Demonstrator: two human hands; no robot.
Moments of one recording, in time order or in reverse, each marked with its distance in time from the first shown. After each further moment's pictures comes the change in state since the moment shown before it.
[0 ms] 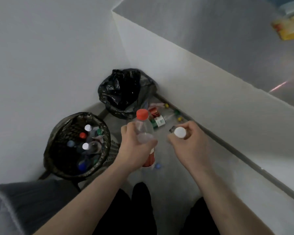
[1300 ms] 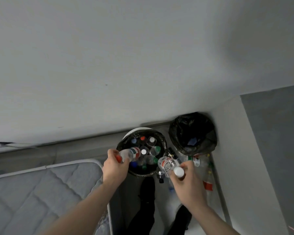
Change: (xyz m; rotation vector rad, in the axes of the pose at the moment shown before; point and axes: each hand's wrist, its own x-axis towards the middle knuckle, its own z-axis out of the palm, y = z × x) left_hand -0.048 -0.071 -0.311 -0.228 0.524 -0.788; right_hand -0.059 -0.278 0.130 -0.612 -0.647 -0.299
